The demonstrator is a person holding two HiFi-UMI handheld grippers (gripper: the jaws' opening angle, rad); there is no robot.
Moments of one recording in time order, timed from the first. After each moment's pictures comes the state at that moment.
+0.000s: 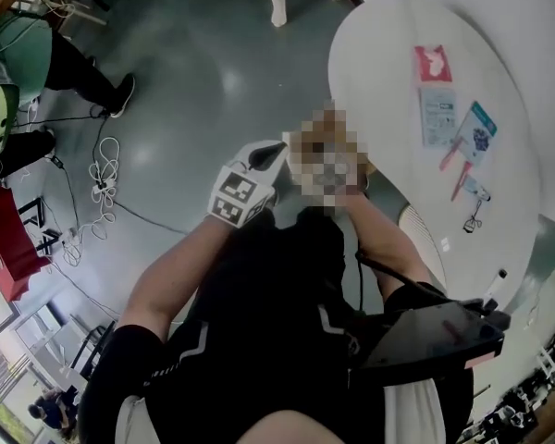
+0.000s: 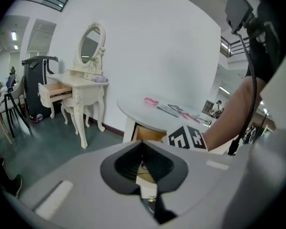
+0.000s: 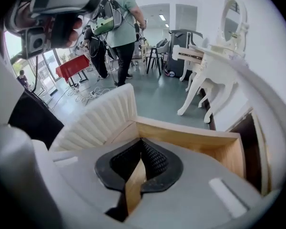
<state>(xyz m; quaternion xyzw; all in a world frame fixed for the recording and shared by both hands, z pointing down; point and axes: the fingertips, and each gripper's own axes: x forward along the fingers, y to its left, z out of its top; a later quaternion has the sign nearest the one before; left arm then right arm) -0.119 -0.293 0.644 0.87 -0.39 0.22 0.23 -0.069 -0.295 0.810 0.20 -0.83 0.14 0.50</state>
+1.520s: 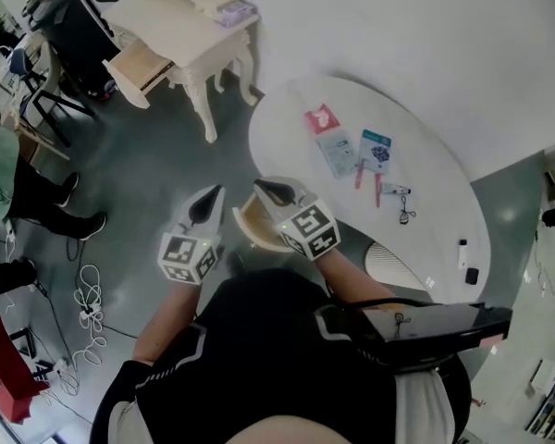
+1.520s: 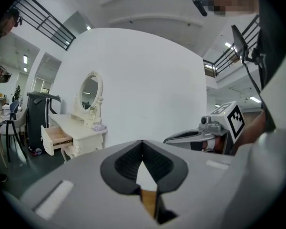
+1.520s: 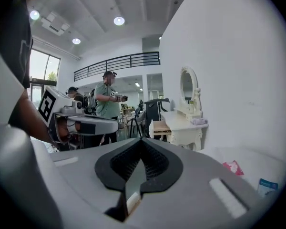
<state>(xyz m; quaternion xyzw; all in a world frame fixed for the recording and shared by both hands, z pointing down) -0.122 -0.304 0.430 0.90 -0.43 0.04 0.10 -0.055 -0.304 0.442 0.36 -0.92 0.09 0.14</state>
